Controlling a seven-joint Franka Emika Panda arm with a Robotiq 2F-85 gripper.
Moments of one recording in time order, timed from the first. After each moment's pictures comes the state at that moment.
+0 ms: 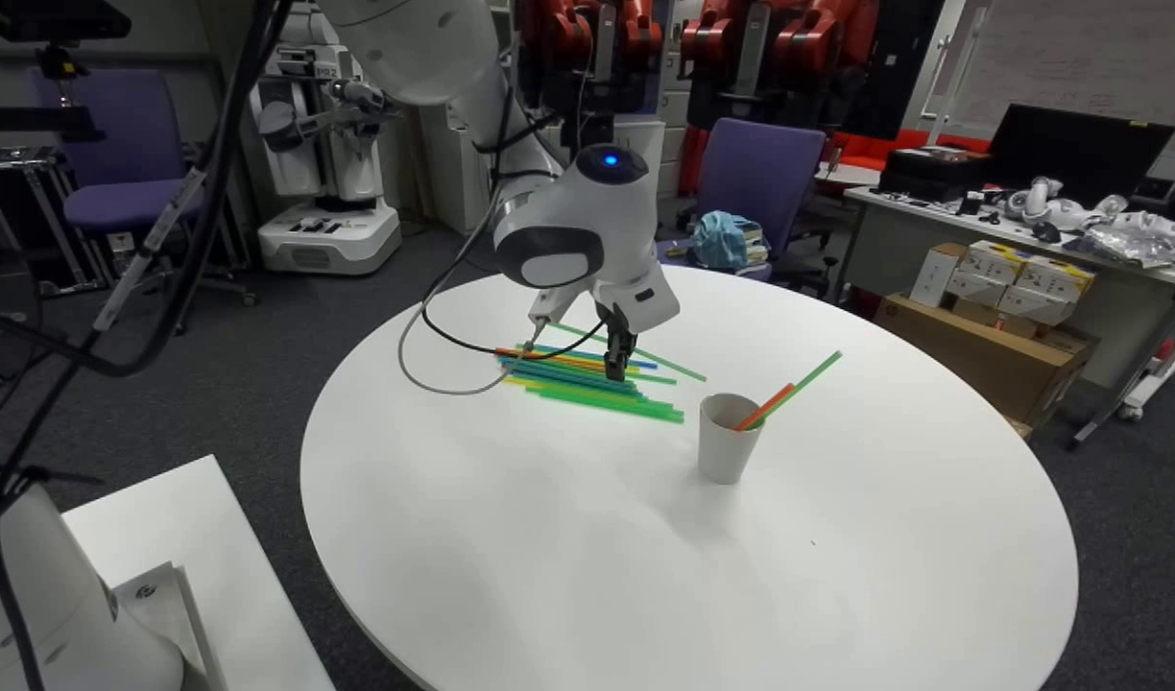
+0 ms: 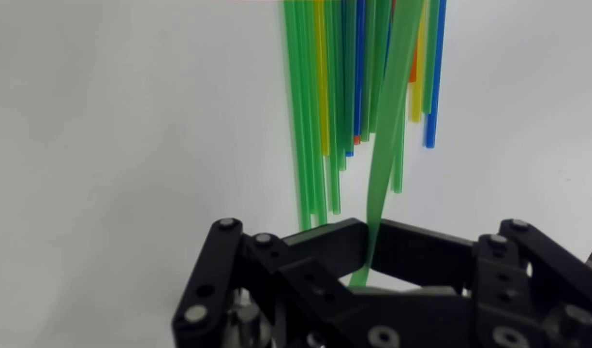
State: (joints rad) arm -0.18 0.42 0.17 -2.14 0.63 2.95 0.49
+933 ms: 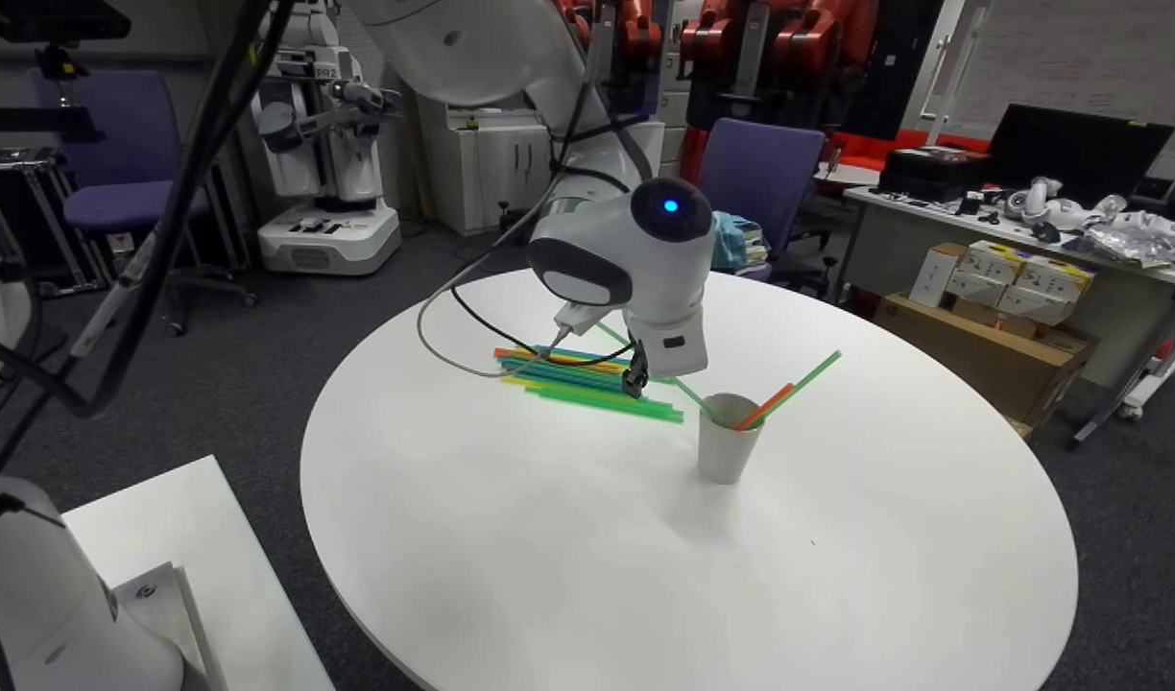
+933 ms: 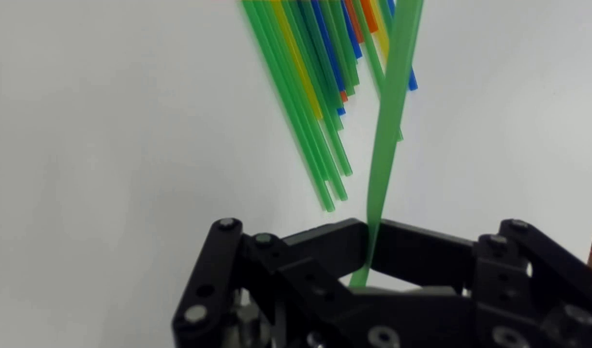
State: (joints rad) arm -0.45 0.44 0.33 -2.11 0.98 2.85 0.33
